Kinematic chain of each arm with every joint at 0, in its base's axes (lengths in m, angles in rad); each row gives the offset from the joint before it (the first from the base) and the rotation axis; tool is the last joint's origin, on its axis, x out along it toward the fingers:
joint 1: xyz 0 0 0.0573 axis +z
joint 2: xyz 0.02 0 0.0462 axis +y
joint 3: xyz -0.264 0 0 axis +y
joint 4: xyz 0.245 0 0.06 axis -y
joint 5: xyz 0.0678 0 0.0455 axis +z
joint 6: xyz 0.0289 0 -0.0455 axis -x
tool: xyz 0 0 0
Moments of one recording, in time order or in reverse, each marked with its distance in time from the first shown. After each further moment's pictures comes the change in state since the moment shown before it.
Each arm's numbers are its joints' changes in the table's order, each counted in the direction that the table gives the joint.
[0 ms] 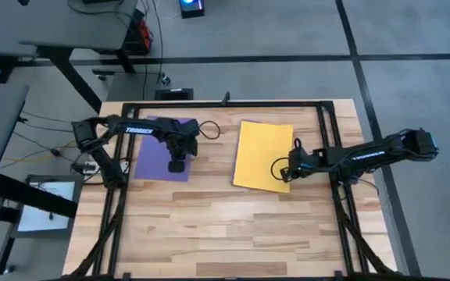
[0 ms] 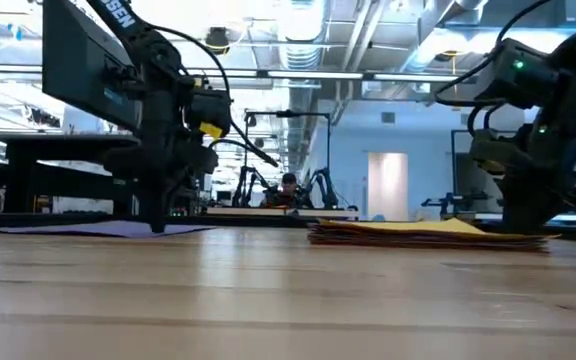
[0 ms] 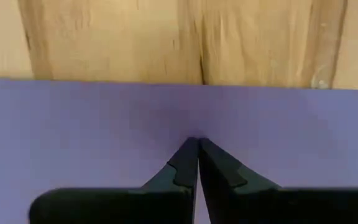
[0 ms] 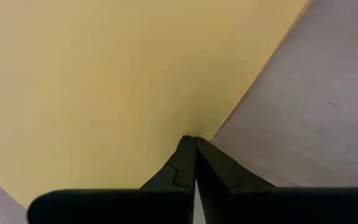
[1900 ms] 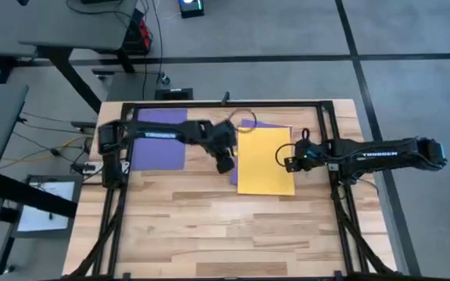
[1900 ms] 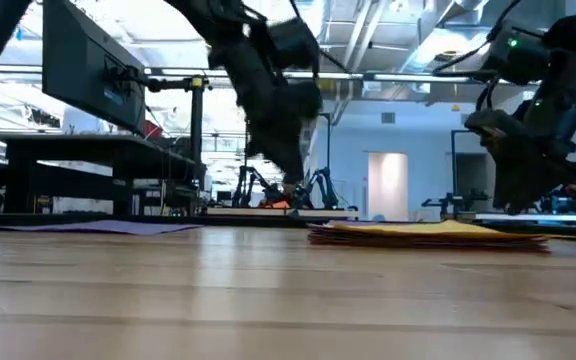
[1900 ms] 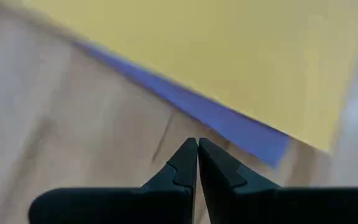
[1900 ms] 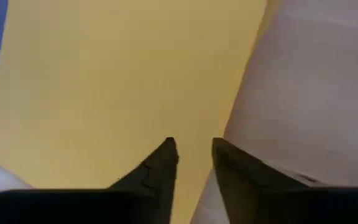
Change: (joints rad) left arm -0.281 0.228 -0.523 0.188 0.012 0.847; right arm -0.146 -0.213 -0.077 -0.193 0.078 -0.024
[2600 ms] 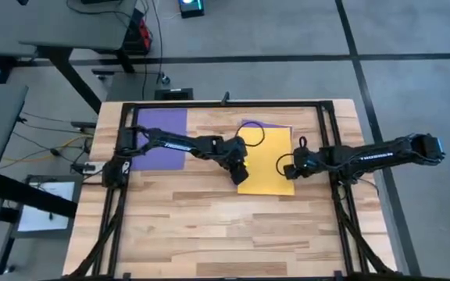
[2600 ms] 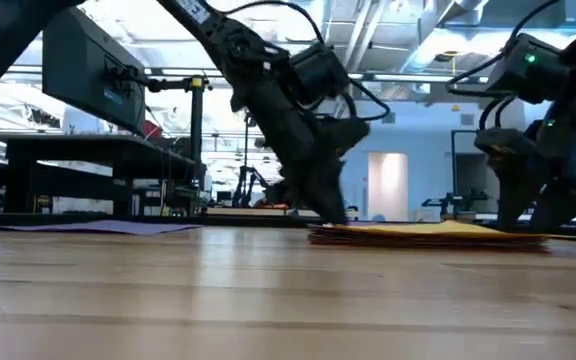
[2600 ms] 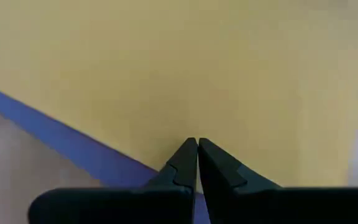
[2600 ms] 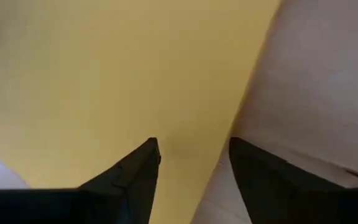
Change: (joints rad) left arm -0.058 0.165 -0.004 0.253 -0.054 0.060; right arm 0.115 0.045 0.106 0.206 0.000 -0.063
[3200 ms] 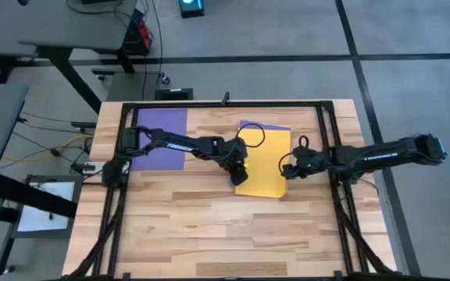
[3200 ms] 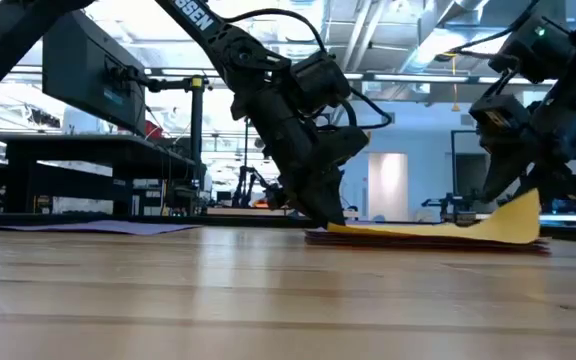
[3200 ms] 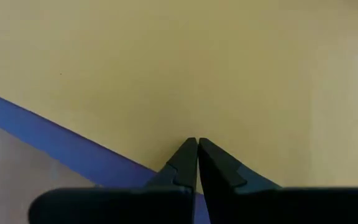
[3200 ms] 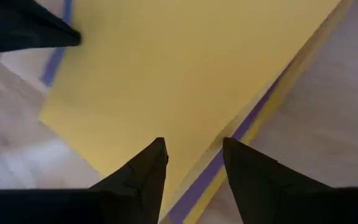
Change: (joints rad) left arm 0.001 0.008 -0.001 0.017 -0.018 -0.040; right arm 0.028 -0.037 -0.015 0.046 -0.001 -0.037
